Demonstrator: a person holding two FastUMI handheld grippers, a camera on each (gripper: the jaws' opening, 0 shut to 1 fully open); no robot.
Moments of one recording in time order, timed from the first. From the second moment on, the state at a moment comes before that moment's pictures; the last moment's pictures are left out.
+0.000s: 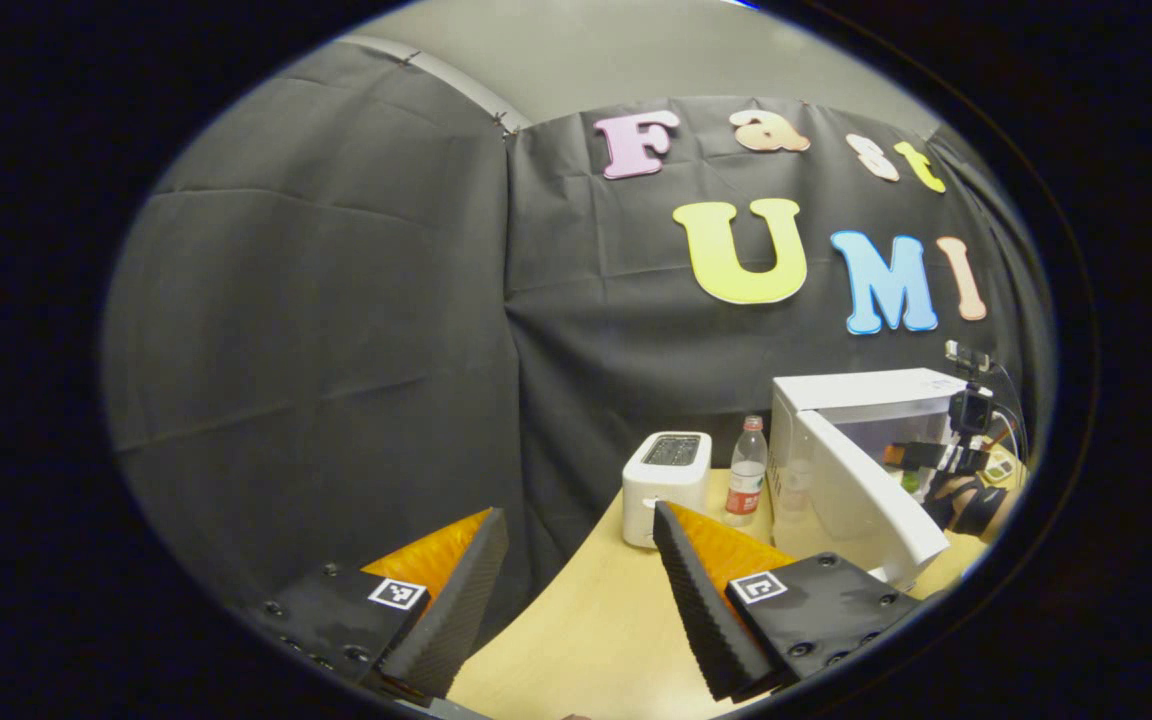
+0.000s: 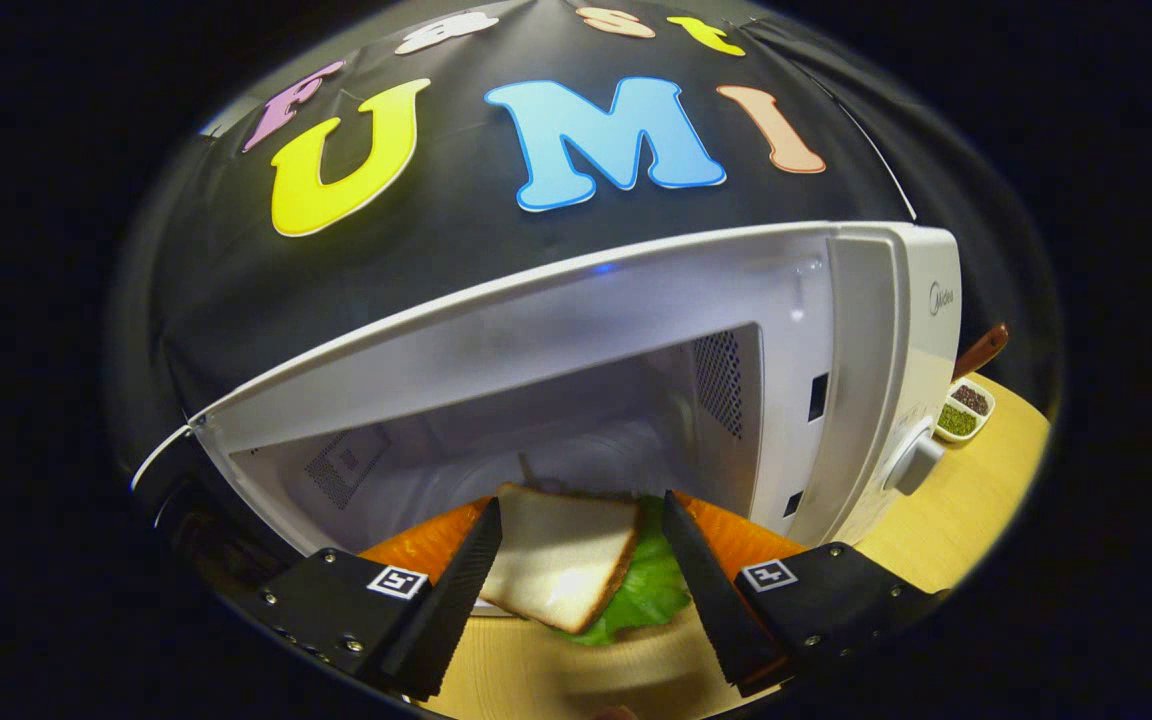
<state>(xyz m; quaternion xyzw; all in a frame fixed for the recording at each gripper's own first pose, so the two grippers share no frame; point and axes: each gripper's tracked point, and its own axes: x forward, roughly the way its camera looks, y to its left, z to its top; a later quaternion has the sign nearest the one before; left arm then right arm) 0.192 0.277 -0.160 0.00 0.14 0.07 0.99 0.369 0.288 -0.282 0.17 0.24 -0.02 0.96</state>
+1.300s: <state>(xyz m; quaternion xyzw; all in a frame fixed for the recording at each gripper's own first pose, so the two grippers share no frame) 0.162 0.143 -0.230 -0.03 0.18 -0.01 0.98 0.166 0.137 -0.057 0.10 0.07 0.04 0.99</state>
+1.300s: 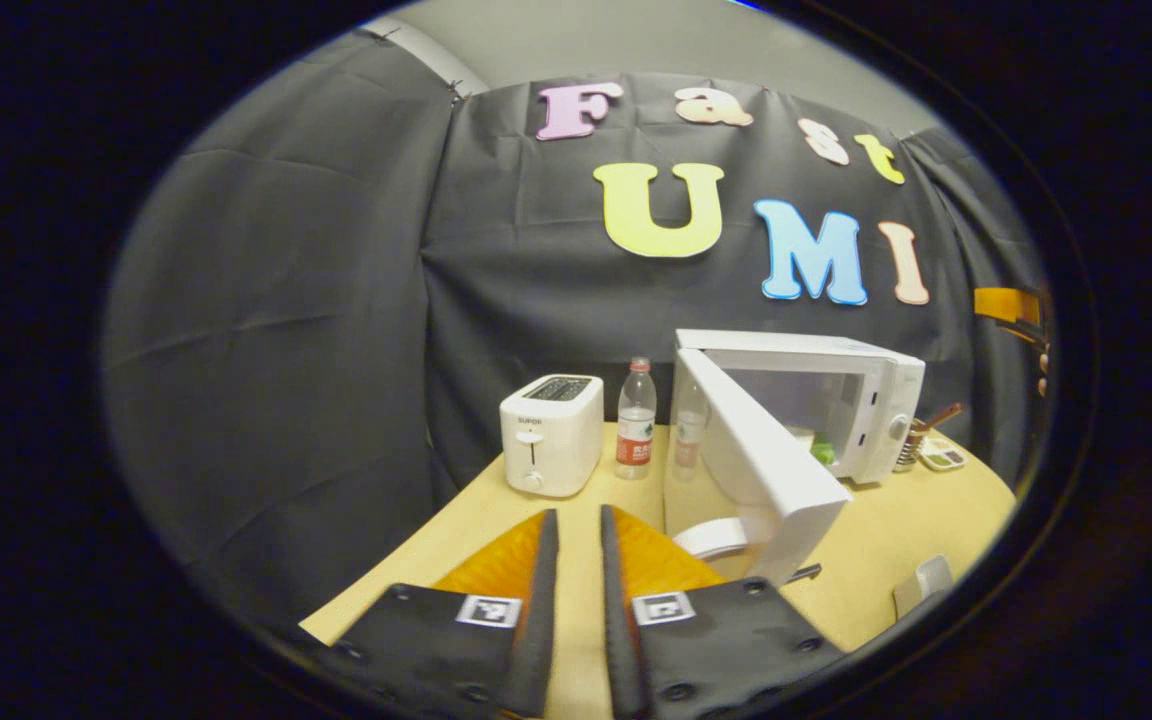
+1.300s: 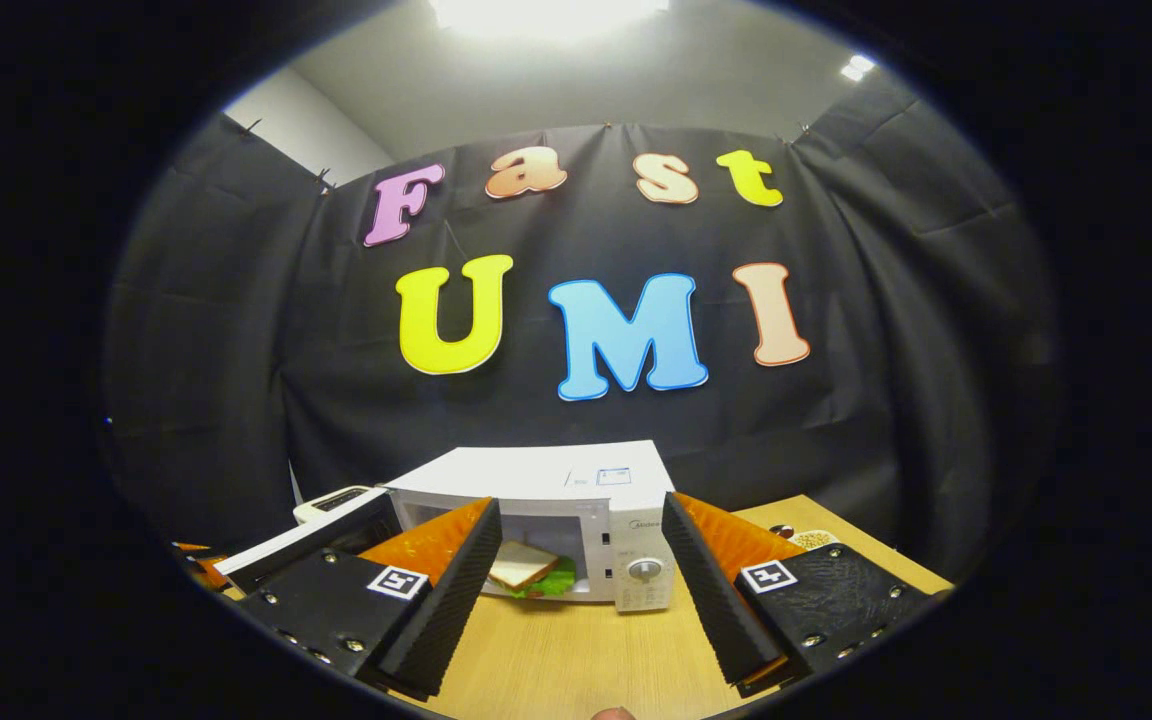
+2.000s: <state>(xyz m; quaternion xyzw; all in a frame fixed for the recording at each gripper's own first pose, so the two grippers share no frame) 0.140 0.056 -0.223 -0.02 0.20 -0.06 0.98 0.090 0.044 -0.052 0.09 0.07 0.02 0.99</state>
